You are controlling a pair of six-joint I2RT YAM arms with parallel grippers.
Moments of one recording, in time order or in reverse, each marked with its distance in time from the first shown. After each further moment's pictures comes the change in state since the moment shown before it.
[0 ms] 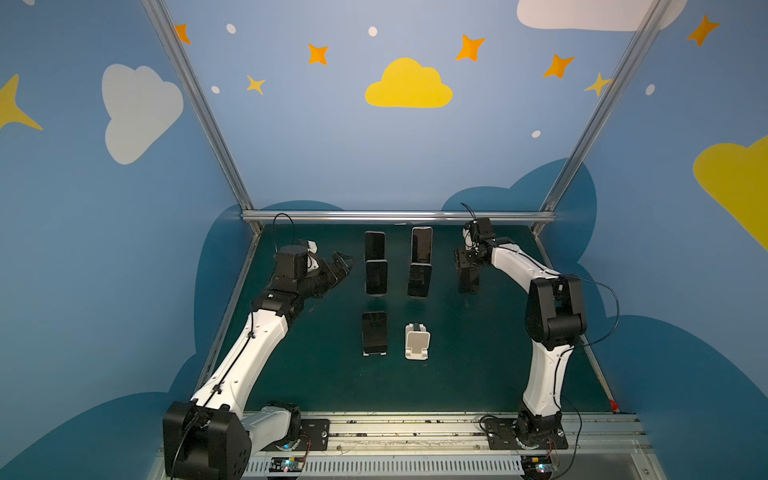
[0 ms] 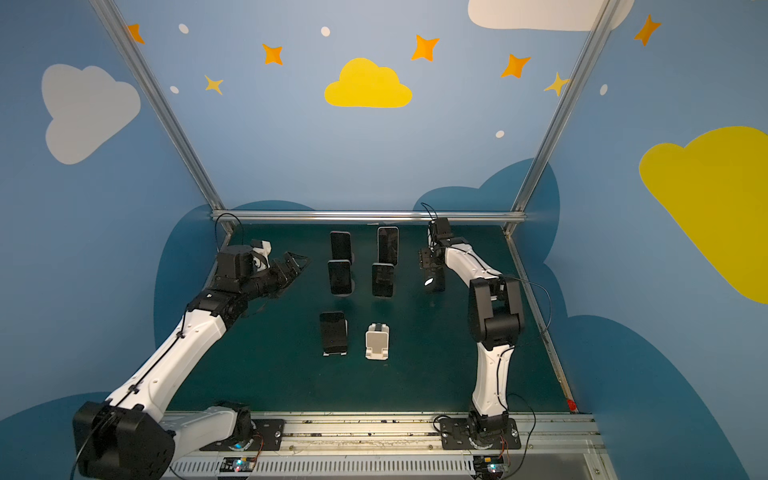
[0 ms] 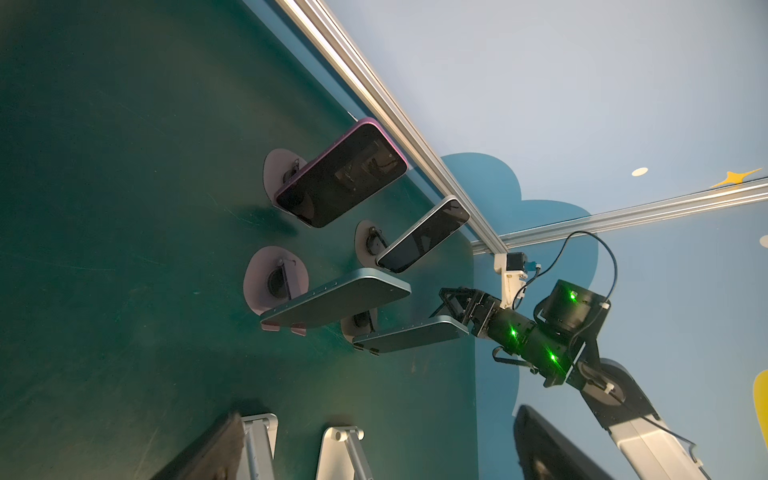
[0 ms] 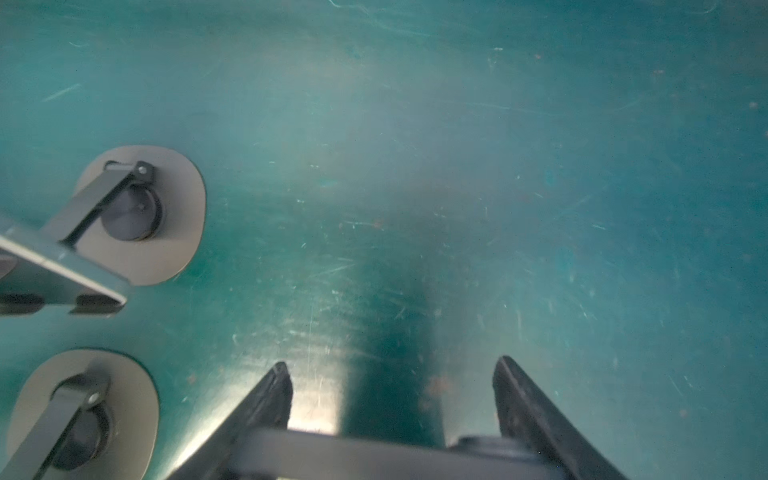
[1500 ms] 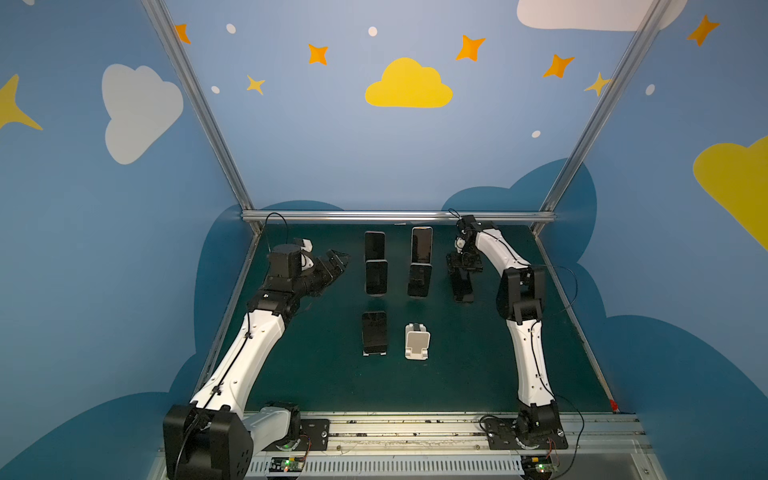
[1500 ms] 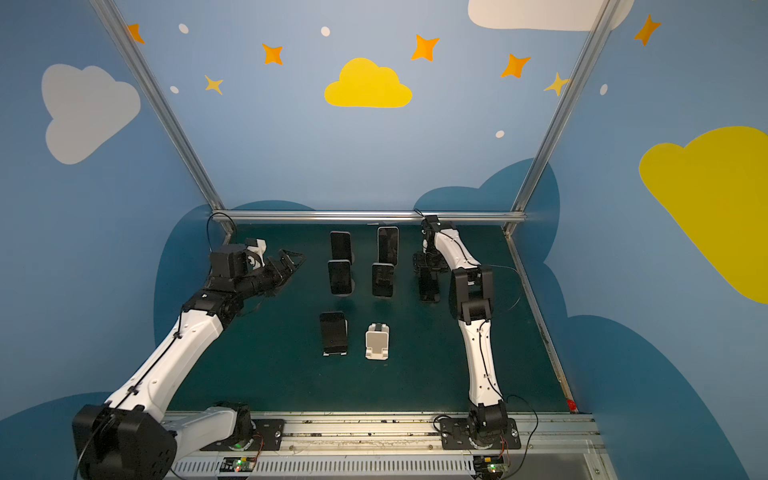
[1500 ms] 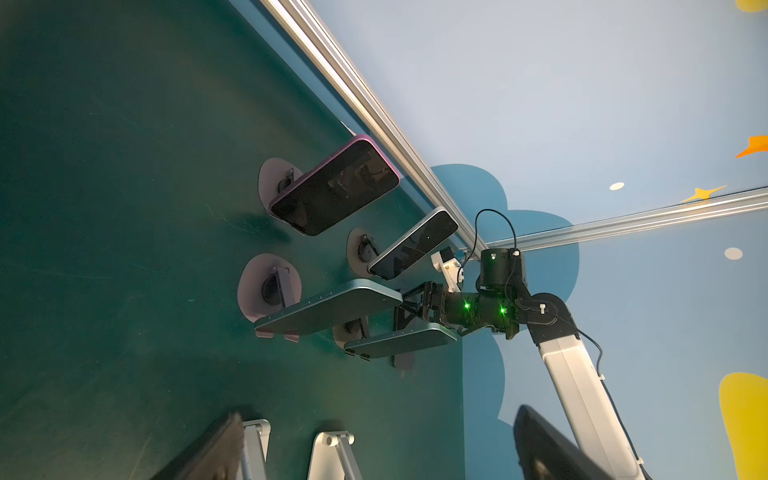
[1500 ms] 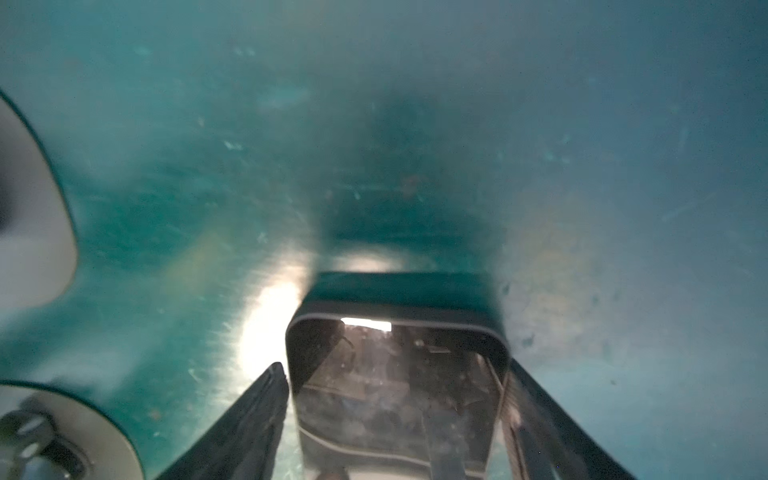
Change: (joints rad) left arm 0.047 -0.007 0.000 0.018 0.048 -0.020; right arm -0.007 0.472 0.673 -0.620 -0.131 0.092
